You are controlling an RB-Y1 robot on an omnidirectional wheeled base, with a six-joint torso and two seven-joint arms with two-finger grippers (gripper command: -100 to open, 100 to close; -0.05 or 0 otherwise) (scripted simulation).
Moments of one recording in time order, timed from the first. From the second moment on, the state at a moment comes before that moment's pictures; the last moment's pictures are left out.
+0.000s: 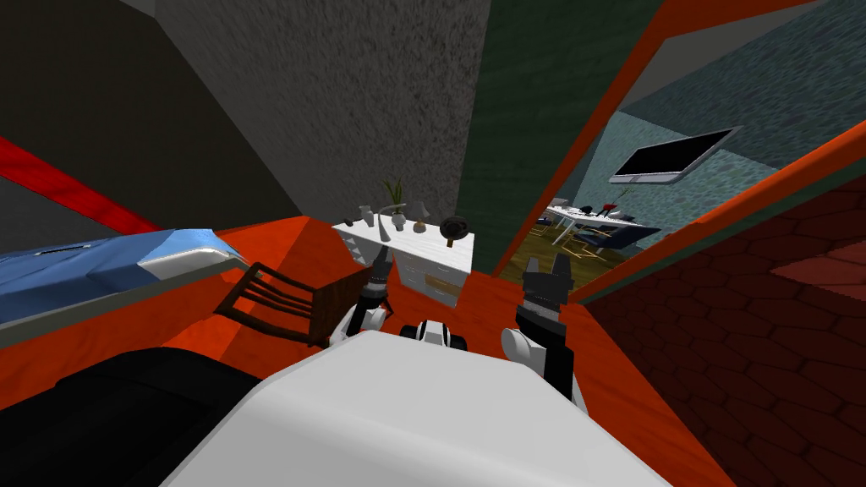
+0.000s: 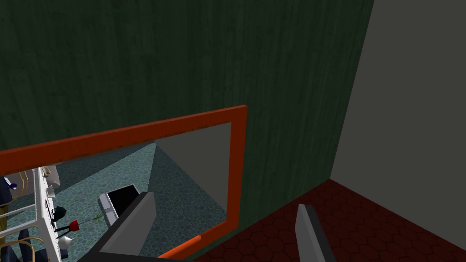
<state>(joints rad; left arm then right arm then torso) 0.39 0.14 -0.06 -1.96 0.00 -0.69 -0.14 0.46 0.04 -0.05 -2.27 -0.12 -0.48 0.14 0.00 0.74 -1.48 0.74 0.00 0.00</state>
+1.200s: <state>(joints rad) 0.32 0.16 -0.06 -1.62 -0.03 -0.82 -0.15 0.46 0.04 -0.05 -2.27 -0.12 -0.48 0.14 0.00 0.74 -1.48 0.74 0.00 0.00</state>
